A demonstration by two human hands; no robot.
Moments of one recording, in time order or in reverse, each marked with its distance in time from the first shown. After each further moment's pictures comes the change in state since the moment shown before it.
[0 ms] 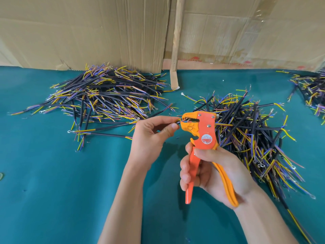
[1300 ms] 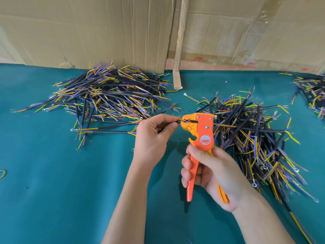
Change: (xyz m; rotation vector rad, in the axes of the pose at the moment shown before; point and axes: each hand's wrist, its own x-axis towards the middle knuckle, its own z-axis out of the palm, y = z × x) left_hand 0.004 -0.008 0.000 0.144 0.060 0.089; right_hand 0.008 0.011 0.007 -0.129 0.256 -0.060
